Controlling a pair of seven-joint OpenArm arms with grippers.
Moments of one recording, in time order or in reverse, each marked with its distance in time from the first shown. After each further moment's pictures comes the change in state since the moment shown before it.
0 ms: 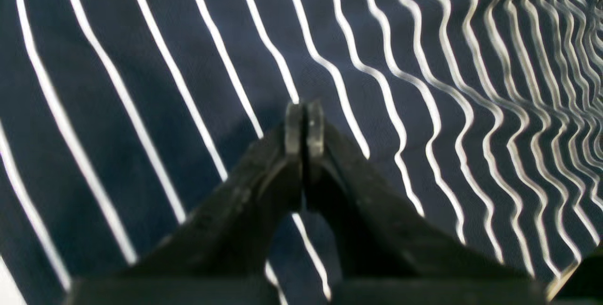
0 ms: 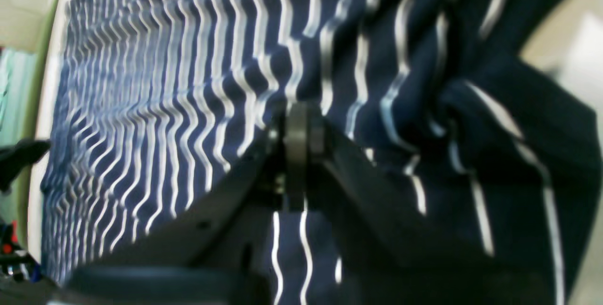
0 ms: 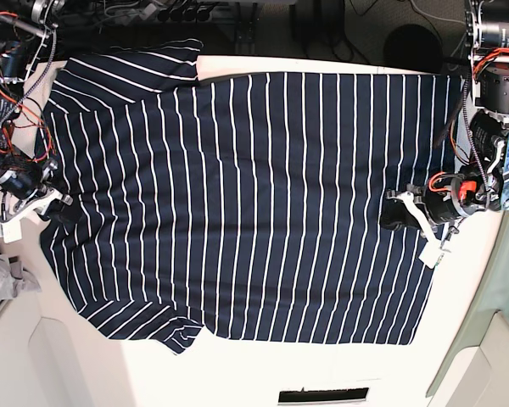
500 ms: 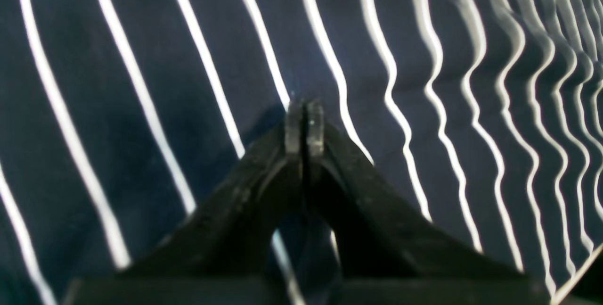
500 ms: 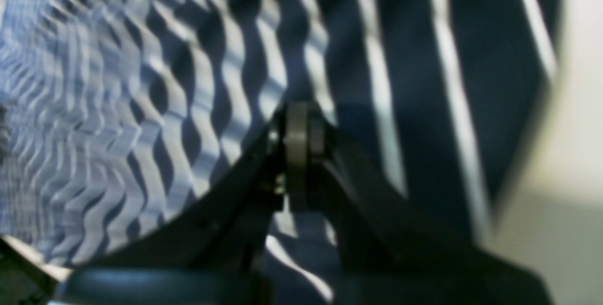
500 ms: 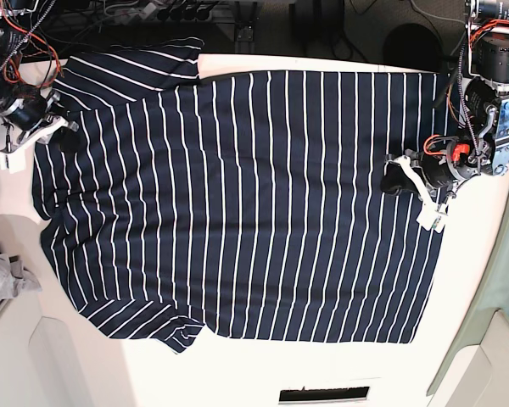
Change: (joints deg) left arm 7.1 1.0 -0.1 0.1 5.4 1.6 -6.6; right arm -15.5 0.0 0.0 3.8 -4.2 -0.1 7.1
